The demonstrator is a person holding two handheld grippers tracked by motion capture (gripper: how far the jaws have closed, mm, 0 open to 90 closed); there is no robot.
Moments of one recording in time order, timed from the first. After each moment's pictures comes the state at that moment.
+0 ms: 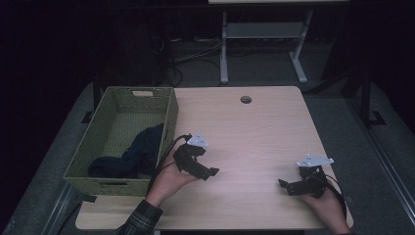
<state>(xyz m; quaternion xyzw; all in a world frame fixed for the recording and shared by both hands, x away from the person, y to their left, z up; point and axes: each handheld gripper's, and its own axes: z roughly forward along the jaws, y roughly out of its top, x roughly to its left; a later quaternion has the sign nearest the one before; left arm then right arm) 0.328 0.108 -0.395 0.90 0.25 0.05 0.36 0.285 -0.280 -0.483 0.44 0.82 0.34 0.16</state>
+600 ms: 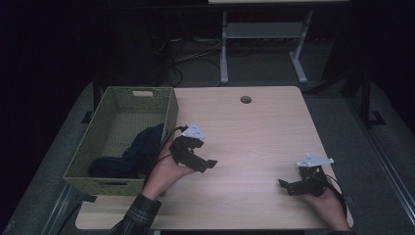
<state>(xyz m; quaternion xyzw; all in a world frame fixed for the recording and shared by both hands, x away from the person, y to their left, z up) 0.337 0.115 -0.369 0.89 0.24 0.06 0.37 0.285 -0.280 -0.483 0.44 0.82 0.34 0.16</state>
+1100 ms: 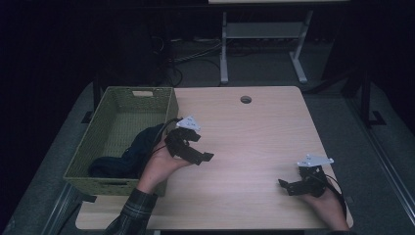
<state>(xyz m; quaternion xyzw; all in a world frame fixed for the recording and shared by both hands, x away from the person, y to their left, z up) 0.348 0.127 -0.352 0.89 0.25 0.05 0.38 0.285 -0.280 -0.483 0.44 0.82 0.34 0.16</state>
